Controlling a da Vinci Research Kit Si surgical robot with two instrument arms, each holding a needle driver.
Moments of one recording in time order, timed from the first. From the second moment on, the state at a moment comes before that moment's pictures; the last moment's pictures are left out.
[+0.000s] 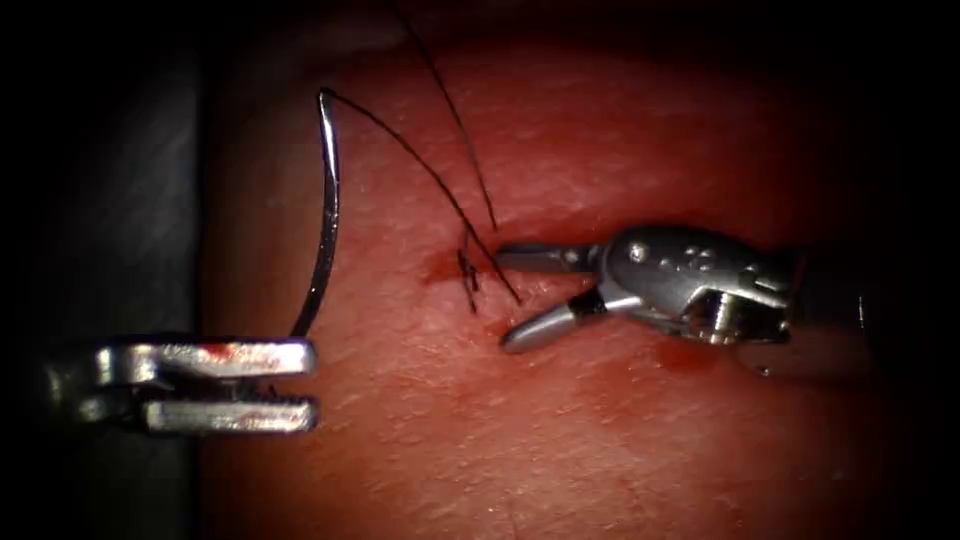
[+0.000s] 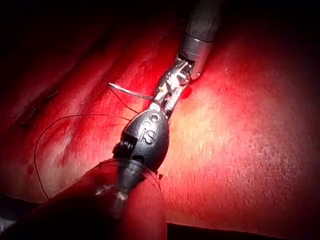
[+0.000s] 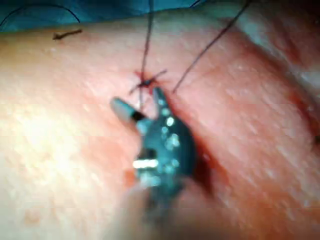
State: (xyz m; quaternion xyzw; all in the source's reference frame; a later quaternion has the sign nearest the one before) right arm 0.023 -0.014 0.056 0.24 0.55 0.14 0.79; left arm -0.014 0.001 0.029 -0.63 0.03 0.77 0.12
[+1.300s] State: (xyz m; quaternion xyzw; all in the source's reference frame) right arm 0.023 -0.022 0.042 0.27 0.52 0.14 0.80; left arm -0.013 -0.003 0.036 -0.60 0.11 0.78 0.11
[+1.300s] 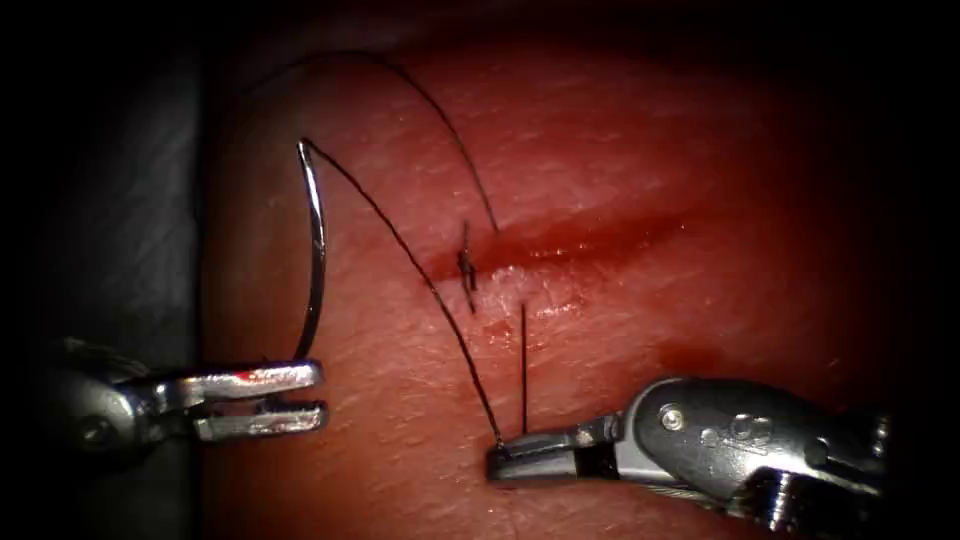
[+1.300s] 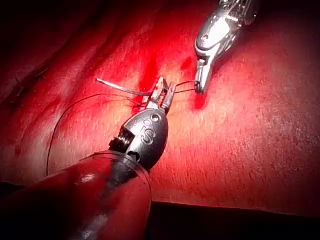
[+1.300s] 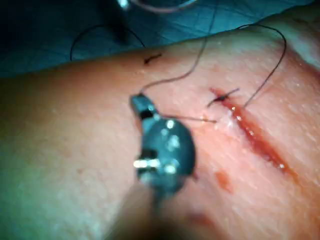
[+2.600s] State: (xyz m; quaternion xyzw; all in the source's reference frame) right arm 0.022 -0.016 0.048 0.14 0.58 0.05 0.80; left arm -0.009 -0.004 0.037 -0.59 0.13 0.79 0.12
